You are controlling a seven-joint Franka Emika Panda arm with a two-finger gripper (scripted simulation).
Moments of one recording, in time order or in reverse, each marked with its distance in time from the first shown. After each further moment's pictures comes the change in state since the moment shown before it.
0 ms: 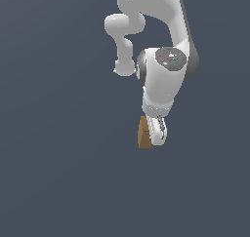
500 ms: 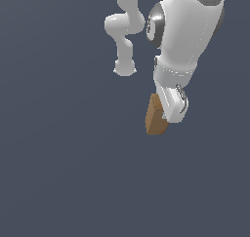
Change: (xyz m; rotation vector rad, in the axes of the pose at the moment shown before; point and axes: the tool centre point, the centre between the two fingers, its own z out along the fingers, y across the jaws) arm -0.028 0.019 -0.101 0.002 0.001 0.001
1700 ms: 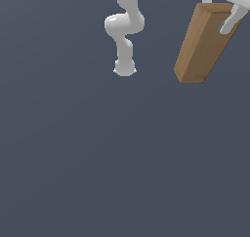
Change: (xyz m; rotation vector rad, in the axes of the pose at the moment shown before) arm -0.068 0.038 -0.233 0.002 0.000 -0.001
